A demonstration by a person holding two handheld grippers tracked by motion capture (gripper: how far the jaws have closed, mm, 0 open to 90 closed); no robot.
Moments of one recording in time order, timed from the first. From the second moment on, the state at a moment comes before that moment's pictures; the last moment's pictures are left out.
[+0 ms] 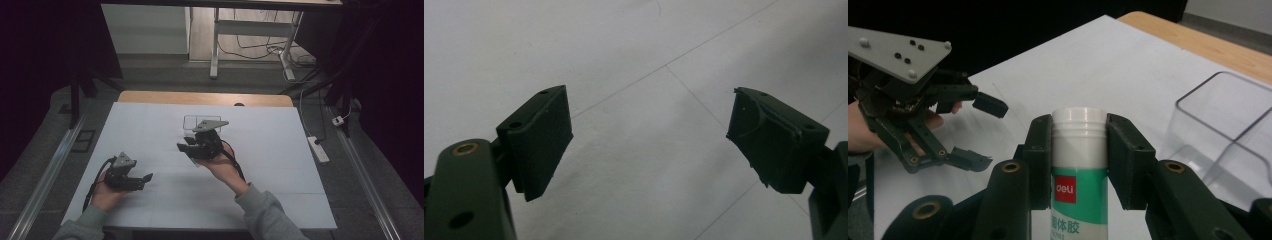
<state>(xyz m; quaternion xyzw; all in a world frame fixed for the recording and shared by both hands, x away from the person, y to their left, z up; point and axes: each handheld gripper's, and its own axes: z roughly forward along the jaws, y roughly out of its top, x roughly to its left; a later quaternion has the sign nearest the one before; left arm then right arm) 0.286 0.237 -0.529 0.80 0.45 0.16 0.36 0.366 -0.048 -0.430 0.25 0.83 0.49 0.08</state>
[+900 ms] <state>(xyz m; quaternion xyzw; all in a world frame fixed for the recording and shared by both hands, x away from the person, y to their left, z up) 0.284 0.236 -0.526 0.80 0.45 0.17 0.37 0.378 -0.079 -0.390 0.26 0.79 0.54 0.13</state>
